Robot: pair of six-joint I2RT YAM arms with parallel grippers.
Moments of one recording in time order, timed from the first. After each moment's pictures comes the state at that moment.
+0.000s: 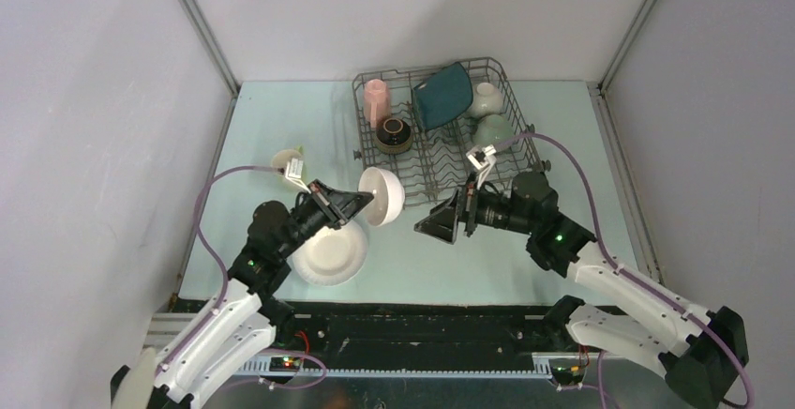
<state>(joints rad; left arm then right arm) -0.49 0.61 0.41 0.17 0.27 -1.01 0.69 0.92 0.69 0.05 -0.55 0.68</state>
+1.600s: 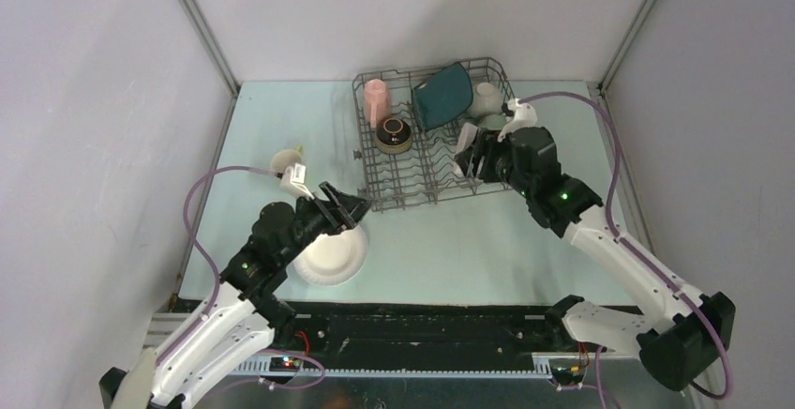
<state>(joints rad) -0.59 0.58 0.48 -0.08 0.03 -0.85 0.58 1.08 0.98 -0.25 0.04 0.50</state>
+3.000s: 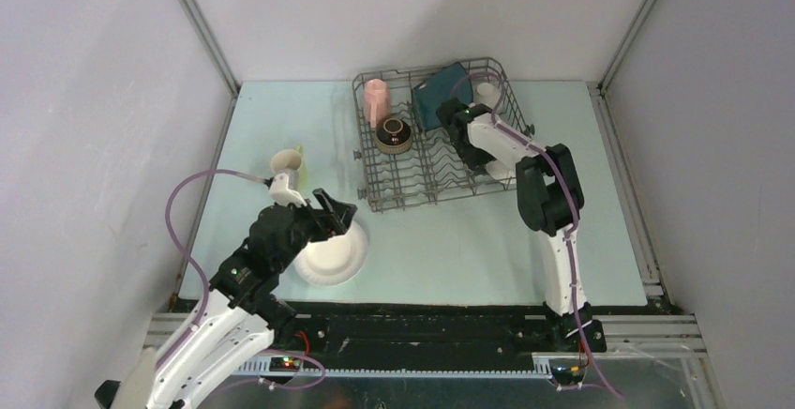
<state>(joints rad) -0.59 0.52 0.52 -0.35 -0.16 -0.69 0.47 2.21 1.79 -0.99 0.69 0.11</state>
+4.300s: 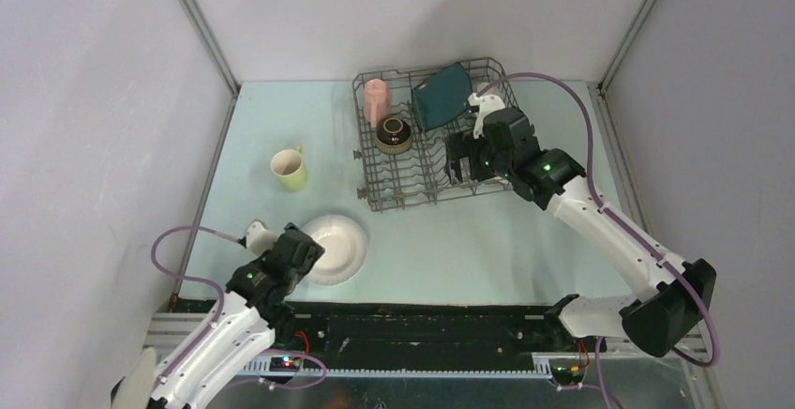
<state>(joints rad) -0.51 0.51 0.34 -0.83 -0.54 -1.25 0.61 1.29 1.27 -0.61 0.10 0.25</state>
